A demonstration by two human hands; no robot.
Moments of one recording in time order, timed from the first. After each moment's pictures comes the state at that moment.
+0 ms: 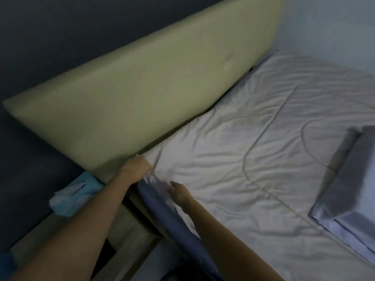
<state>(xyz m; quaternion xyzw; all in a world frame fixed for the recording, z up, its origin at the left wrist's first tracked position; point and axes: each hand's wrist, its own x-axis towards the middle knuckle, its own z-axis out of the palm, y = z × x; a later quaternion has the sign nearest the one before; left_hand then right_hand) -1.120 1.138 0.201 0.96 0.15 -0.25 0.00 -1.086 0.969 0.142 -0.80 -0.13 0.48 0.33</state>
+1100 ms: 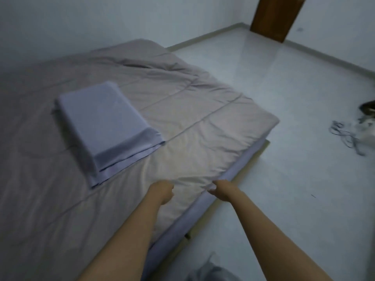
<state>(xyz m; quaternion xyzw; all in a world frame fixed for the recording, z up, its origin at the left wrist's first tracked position) -1.157 0.413 0.163 0.80 -0.48 -0.35 -0.10 -1.336 0.281 0.195 -0.82 0.41 0.31 0.24</state>
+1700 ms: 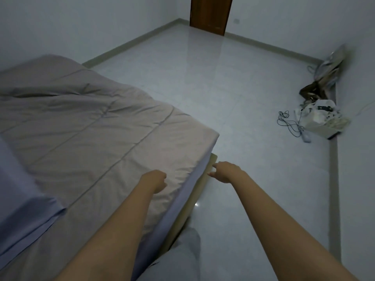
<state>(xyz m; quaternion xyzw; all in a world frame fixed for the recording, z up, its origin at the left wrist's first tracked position) -1.263 -0.051 0.166 0.74 -0.58 -0.30 -0.18 -1.481 -0.148 0.230 -0.79 0.50 0.27 0.21</state>
